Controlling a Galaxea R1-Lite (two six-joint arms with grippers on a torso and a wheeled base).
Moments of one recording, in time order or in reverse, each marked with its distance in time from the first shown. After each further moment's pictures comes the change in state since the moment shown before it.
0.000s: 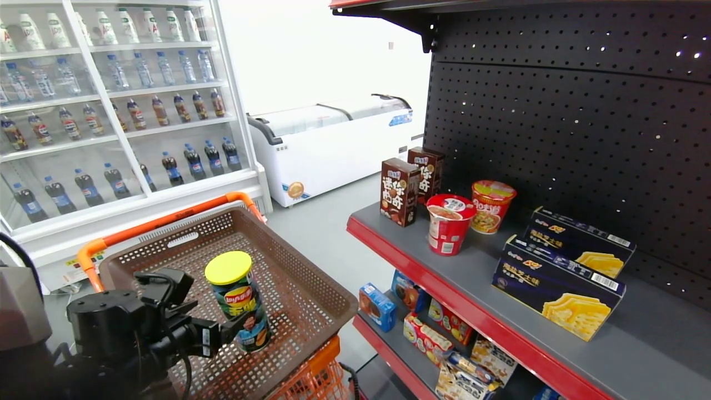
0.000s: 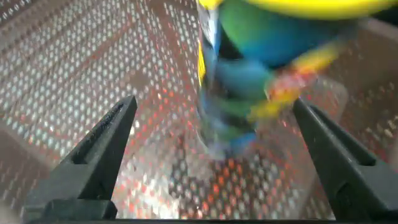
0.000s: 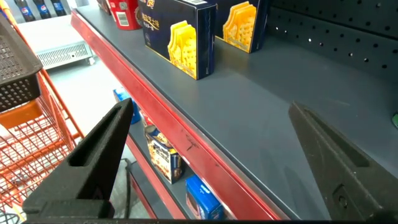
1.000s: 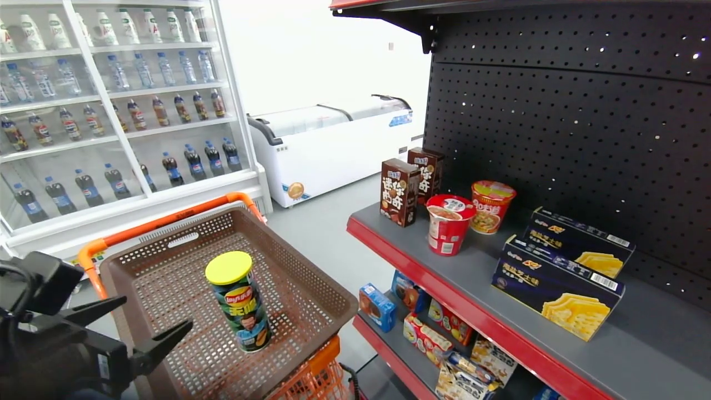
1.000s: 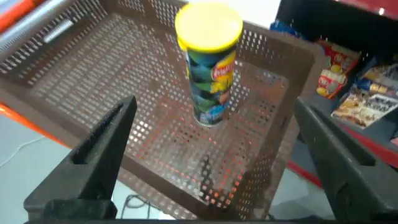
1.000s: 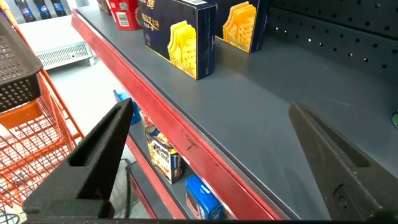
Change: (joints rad) left arm -0.016 -0.872 -0.127 0.960 -0.033 0.061; right arm 0.000 0.000 0.000 0.000 0.000 0.000
